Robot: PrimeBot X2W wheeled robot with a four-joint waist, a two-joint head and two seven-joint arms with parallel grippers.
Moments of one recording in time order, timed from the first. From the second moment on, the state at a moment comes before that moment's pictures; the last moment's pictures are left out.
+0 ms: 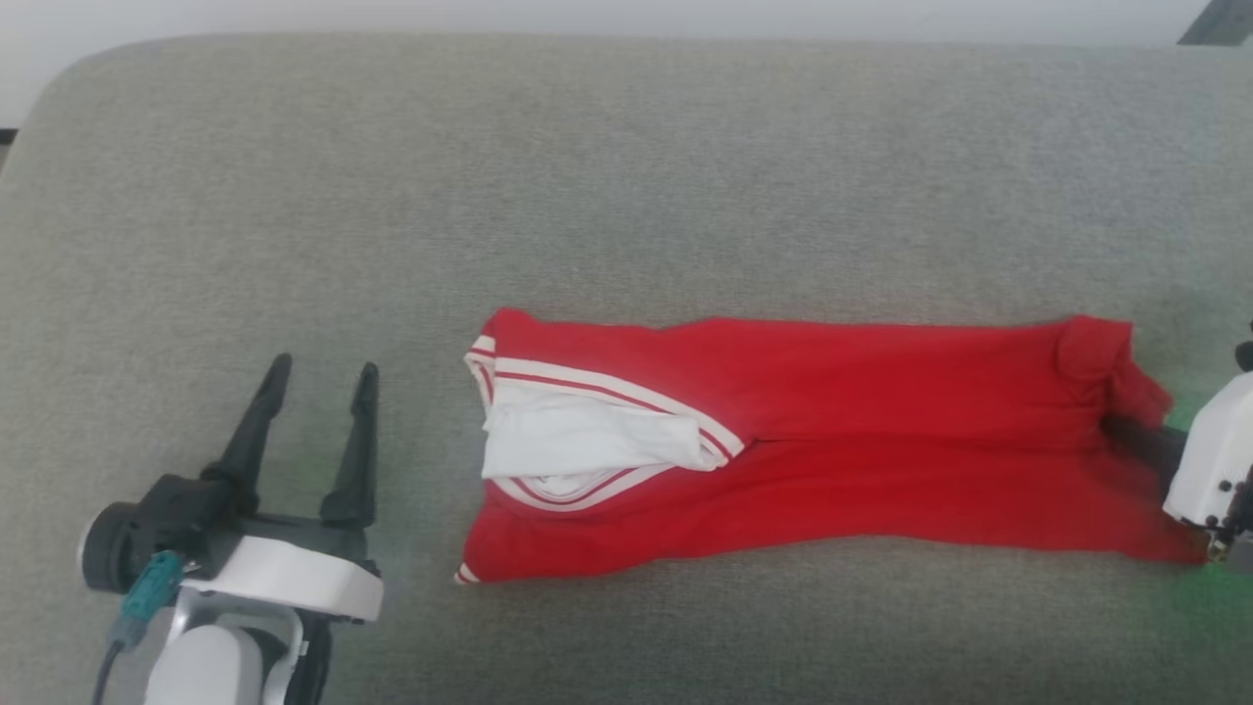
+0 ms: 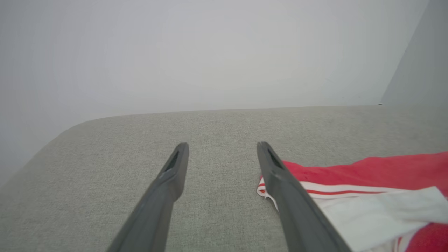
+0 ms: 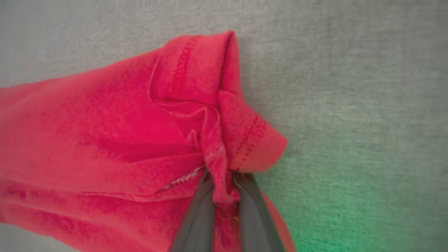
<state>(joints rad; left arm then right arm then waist) -0.14 0.17 0.02 0.11 -0.20 -0.13 -0.26 -0.41 -0.56 0.15 0.48 0.91 0.13 0.60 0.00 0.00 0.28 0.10</state>
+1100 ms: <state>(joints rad) -0.10 0.15 0.03 0.07 -0.22 -0.13 -0.26 -0.37 -0.62 0.17 0.18 0.85 0.13 0.66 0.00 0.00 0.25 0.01</state>
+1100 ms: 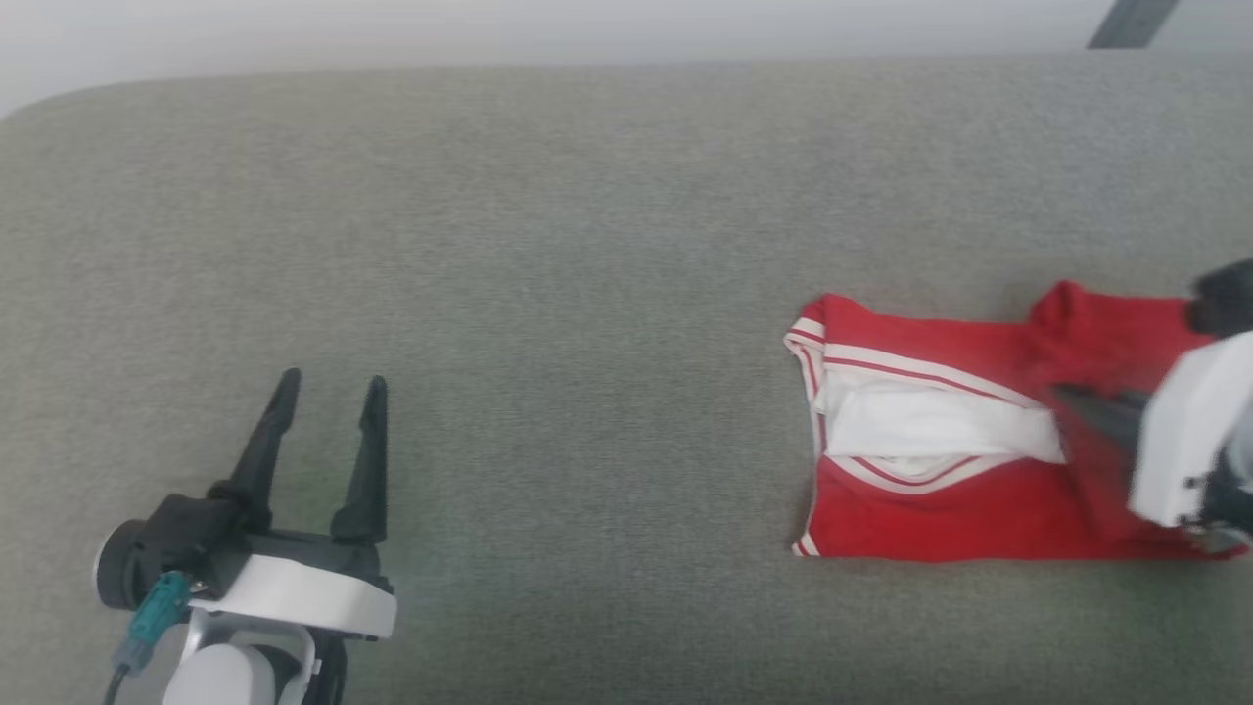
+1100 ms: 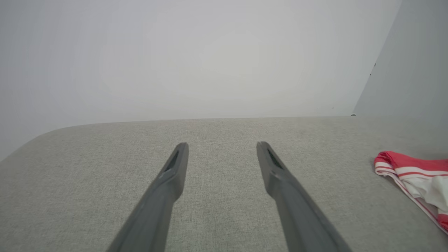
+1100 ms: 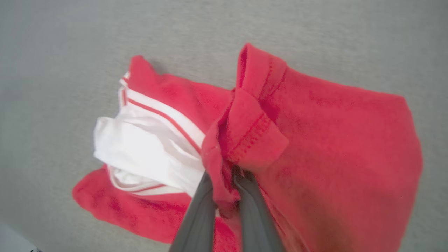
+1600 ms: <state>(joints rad) -0.10 0.13 -0.03 0.06 -0.25 -0.13 -0.26 -0.44 -0.49 0.36 0.07 0.79 0.13 0.77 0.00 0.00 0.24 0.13</state>
